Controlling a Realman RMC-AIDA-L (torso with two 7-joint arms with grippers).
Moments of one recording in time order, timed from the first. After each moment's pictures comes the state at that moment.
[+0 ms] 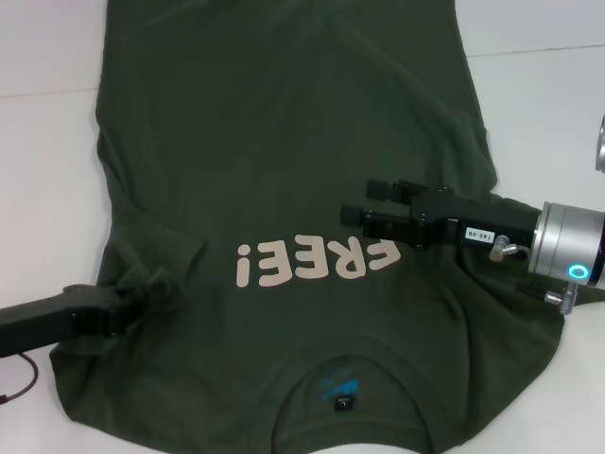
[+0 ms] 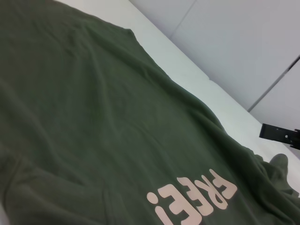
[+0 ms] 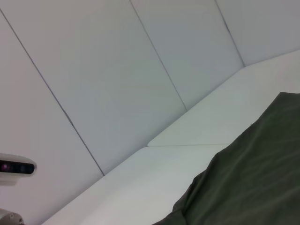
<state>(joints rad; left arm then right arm) -0.40 -2.16 -2.48 -0.78 -1.02 1.48 -1.77 0.50 2.08 -0.71 -0.40 -1.76 -1.41 1.38</state>
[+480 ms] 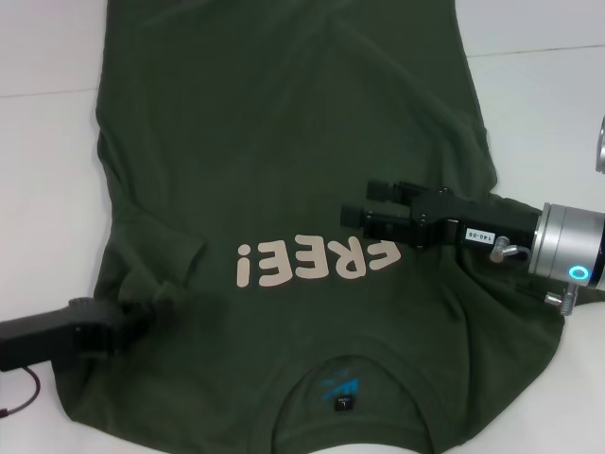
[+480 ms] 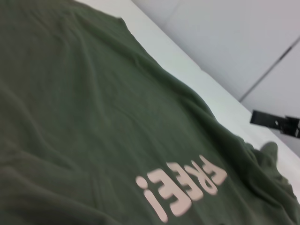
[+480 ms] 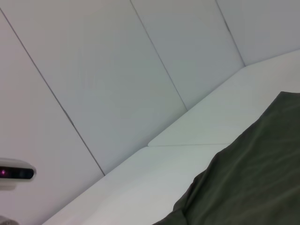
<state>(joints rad) -0.39 -2.16 -2.46 -0.76 -1.01 1.50 -1.75 0.50 2.08 -0.71 -0.40 -1.76 -1.41 1.38</state>
